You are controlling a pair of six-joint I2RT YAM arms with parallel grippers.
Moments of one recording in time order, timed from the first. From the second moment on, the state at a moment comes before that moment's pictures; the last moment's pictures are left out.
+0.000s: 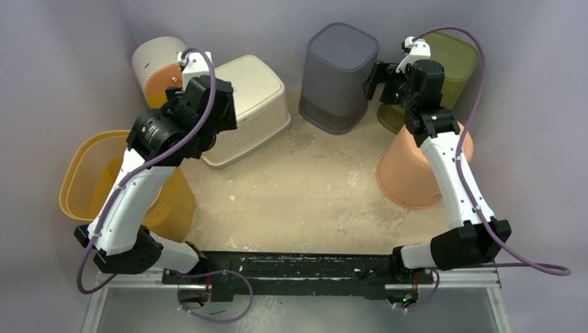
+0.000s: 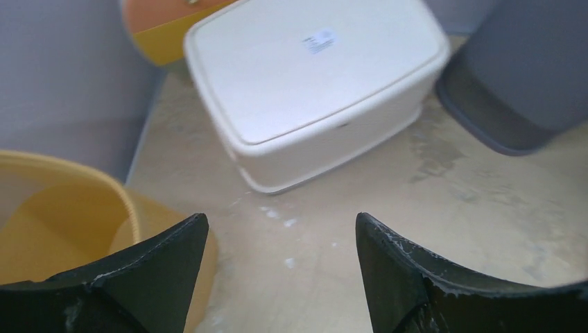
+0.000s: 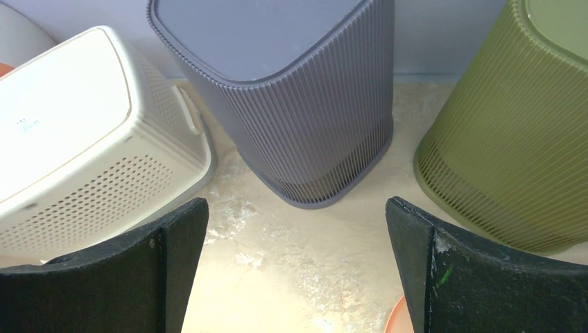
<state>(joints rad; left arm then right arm) -0.75 1.42 2.09 -1.30 -0.77 -0.47 0.14 1.39 1.51 -0.41 -0.02 0.18</state>
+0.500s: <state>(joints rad) -0.61 1.25 1.70 -1.46 -0.94 -0.71 0.14 1.36 1.47 -0.40 -0.06 0.19</state>
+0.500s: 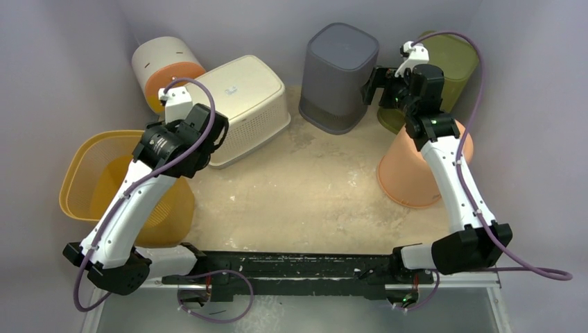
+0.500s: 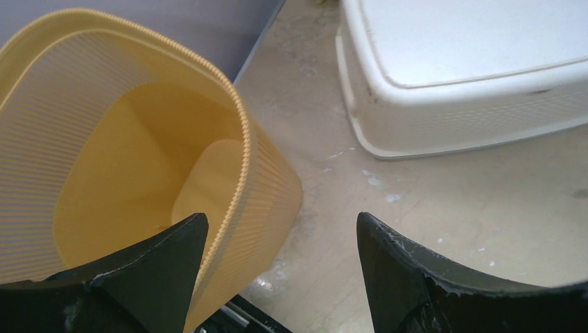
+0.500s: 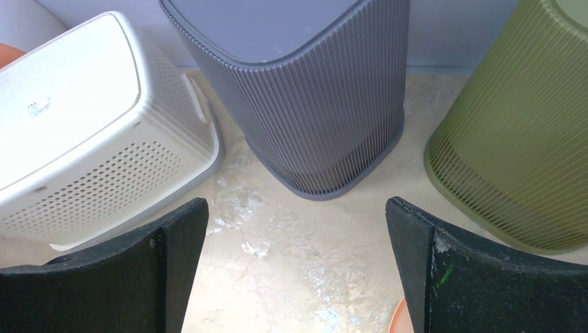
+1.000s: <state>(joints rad) -0.44 1.14 1.42 -1.33 -0.92 -0.69 0.14 1.33 1.44 -0.38 -0.07 0.19</state>
